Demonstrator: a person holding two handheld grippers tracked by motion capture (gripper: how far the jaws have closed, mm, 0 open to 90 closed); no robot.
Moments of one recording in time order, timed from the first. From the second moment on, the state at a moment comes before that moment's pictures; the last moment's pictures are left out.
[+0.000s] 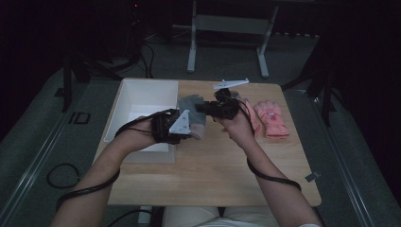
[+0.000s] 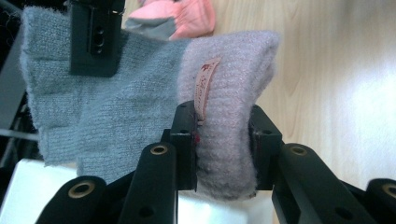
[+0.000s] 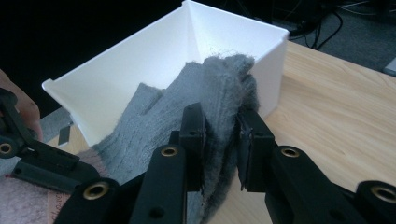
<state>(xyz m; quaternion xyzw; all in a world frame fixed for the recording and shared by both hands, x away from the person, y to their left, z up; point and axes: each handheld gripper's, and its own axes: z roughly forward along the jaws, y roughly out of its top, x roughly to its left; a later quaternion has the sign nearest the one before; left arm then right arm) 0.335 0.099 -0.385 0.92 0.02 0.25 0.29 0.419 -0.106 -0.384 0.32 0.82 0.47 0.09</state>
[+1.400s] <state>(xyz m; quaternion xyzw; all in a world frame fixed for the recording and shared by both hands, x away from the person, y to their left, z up) 0.384 0.196 -0.458 0.97 0.05 0.21 0.14 0.470 0.049 -0.441 0.33 0.87 0.38 0.02</state>
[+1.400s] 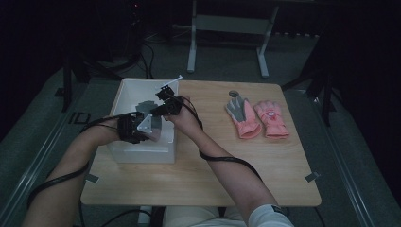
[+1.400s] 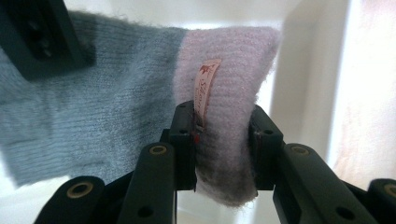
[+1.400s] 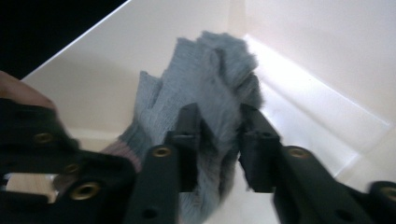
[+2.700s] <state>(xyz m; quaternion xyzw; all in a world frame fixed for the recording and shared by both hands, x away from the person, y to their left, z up) 0.358 0.120 -0.408 0.92 0.17 0.21 0.28 0.421 -0.129 -0.412 0.24 0.84 0.48 0.05</state>
